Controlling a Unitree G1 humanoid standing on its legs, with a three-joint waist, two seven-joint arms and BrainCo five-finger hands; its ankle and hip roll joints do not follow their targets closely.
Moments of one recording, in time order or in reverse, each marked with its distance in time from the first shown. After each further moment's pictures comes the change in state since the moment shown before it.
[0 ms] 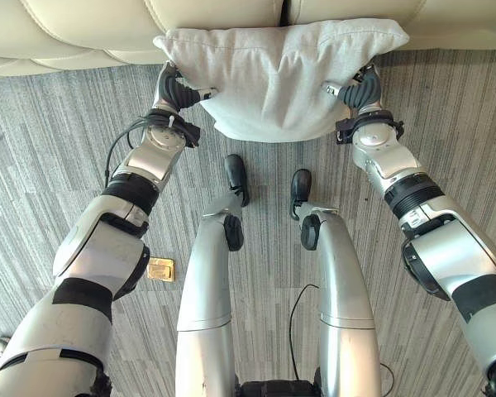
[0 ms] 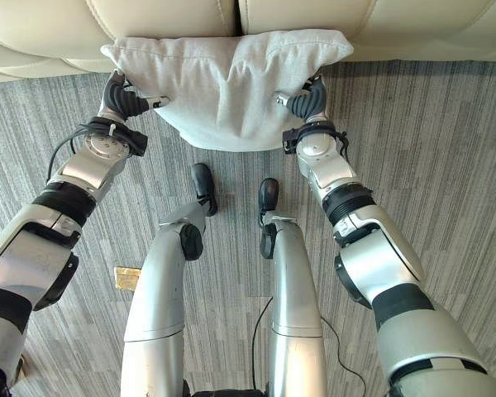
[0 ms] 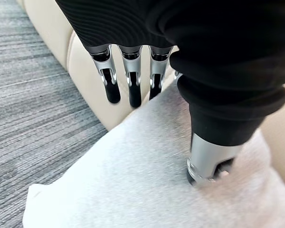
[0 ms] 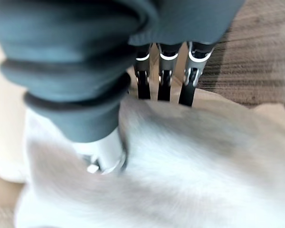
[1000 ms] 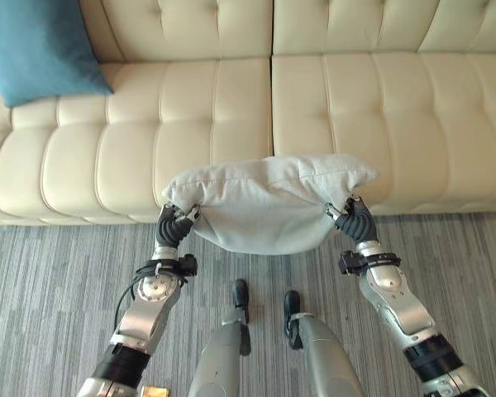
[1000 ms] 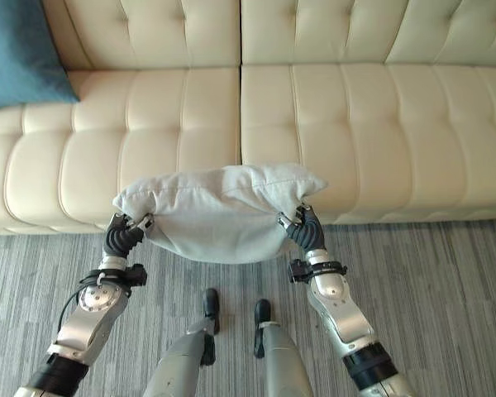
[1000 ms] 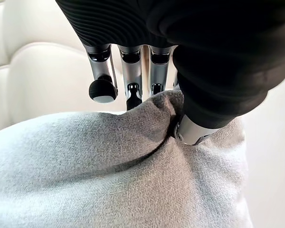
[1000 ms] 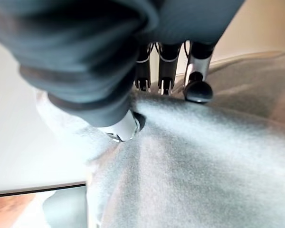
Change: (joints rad) left arm 1.162 -0.136 0.394 -0.898 0.068 -0.079 -0.068; right arm 1.115 0.010 -0.243 -0.960 -0.196 -0.086 0.245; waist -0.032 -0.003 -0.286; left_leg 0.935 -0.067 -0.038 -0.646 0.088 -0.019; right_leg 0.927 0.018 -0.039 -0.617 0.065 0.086
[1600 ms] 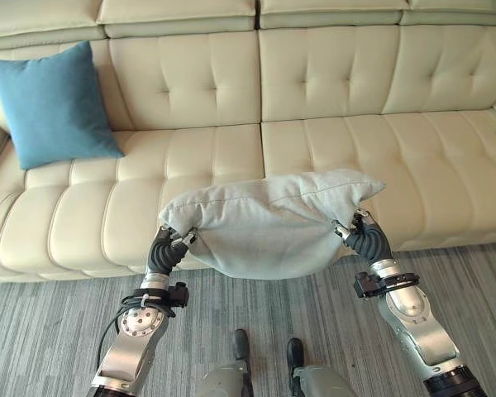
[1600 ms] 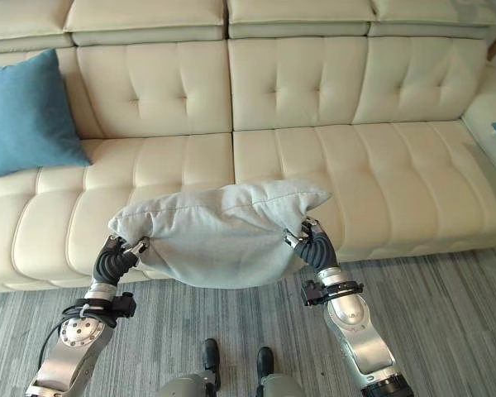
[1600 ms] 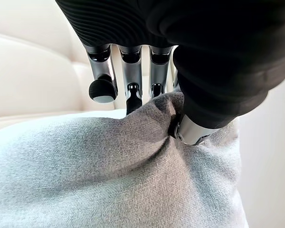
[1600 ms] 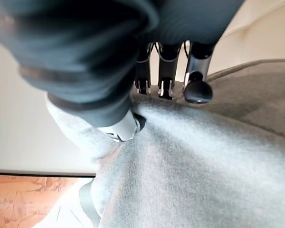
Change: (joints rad) left arm 0.174 -0.005 0.046 -0.122 -0.001 -0.003 -0.084; right arm 0.131 -0.041 -0.041 -0.109 -0.047 0.005 0.099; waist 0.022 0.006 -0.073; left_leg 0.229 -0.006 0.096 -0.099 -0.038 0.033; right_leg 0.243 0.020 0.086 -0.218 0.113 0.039
